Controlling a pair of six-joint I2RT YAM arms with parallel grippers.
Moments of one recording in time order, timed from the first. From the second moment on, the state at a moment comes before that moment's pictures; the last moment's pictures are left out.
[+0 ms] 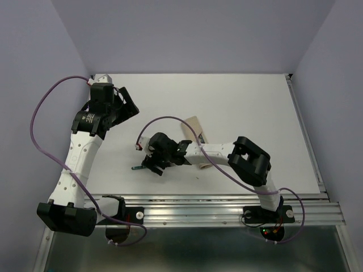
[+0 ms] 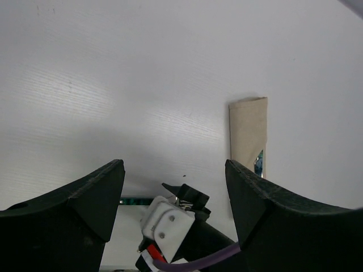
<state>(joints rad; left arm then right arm) -0.18 1.17 1.35 -0.85 -0.05 -0.58 1.09 2.04 1.44 -0.17 -0.05 -0.10</state>
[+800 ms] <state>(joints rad) -0.17 1.17 1.33 -0.83 -0.05 -0.58 1.11 2.15 1.52 -0.19 -0.10 -0.09</state>
